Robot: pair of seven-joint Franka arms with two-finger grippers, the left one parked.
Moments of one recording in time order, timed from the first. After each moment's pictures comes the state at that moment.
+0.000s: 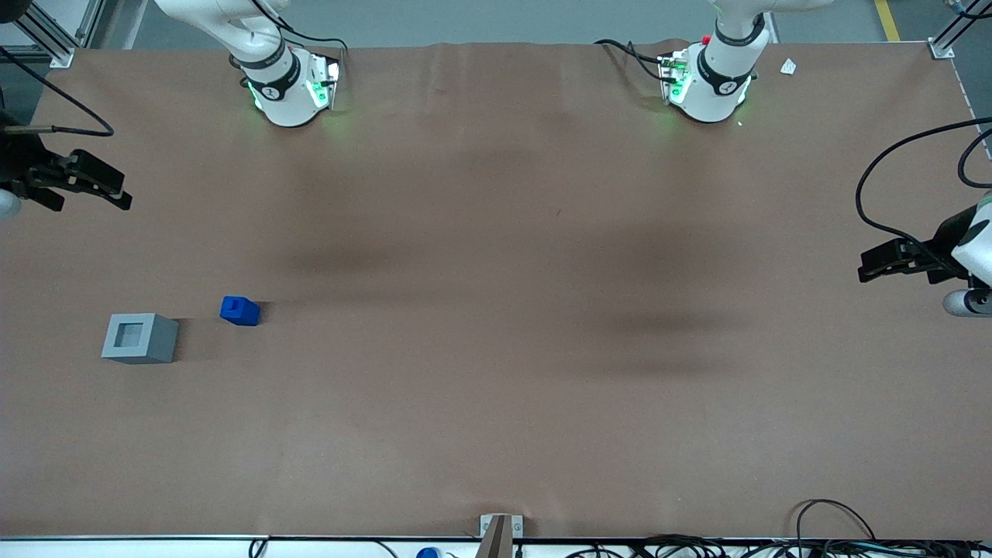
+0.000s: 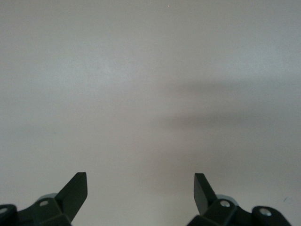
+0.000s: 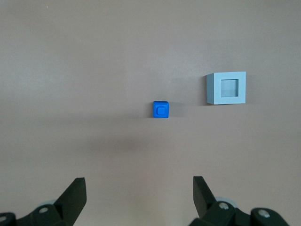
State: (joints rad) arm 0.10 -0.04 -0.12 -1.60 0.02 1.56 -0.01
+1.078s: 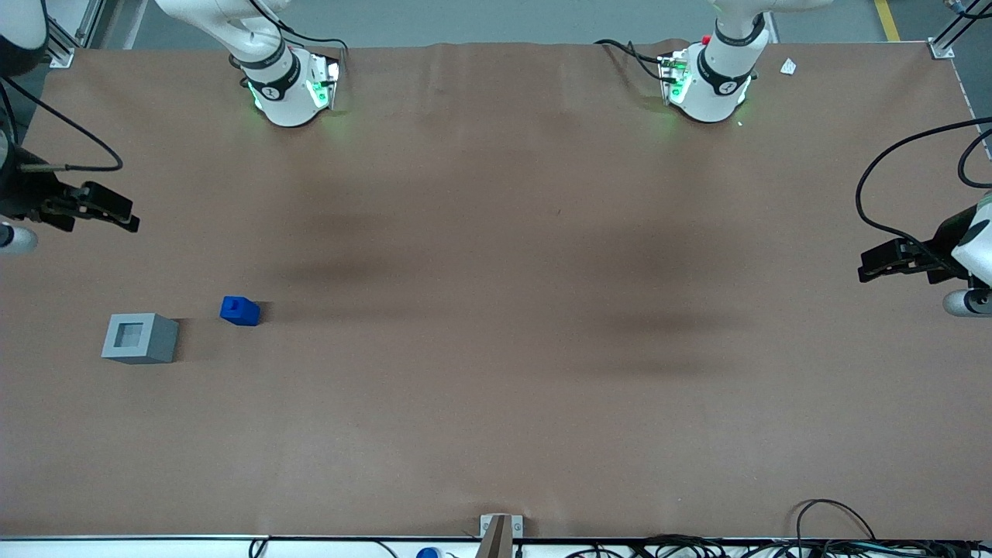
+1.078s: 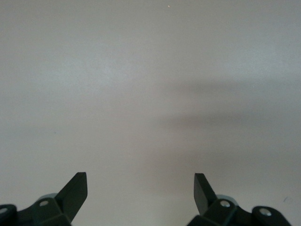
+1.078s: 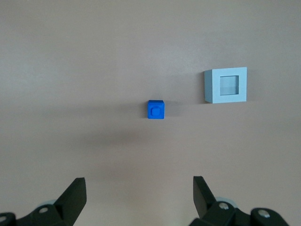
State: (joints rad) arm 0.08 0.04 -0.13 -1.60 0.02 1.60 -0.01
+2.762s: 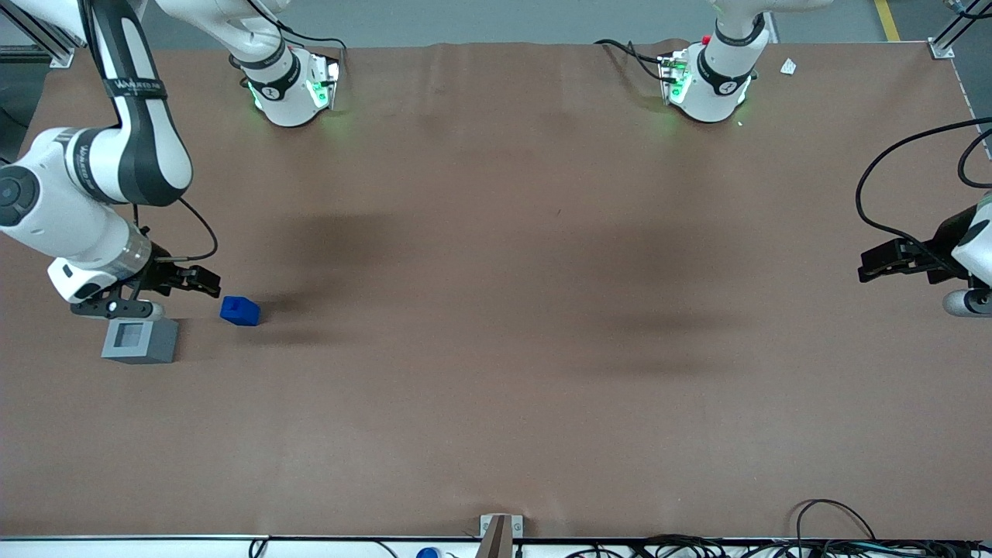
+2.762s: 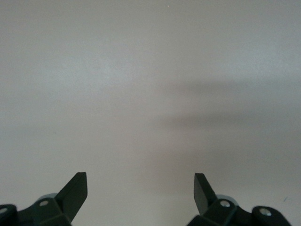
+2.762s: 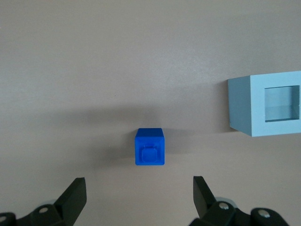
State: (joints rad) arm 0.07 0.16 -0.13 -2.06 0.02 2.23 -0.01
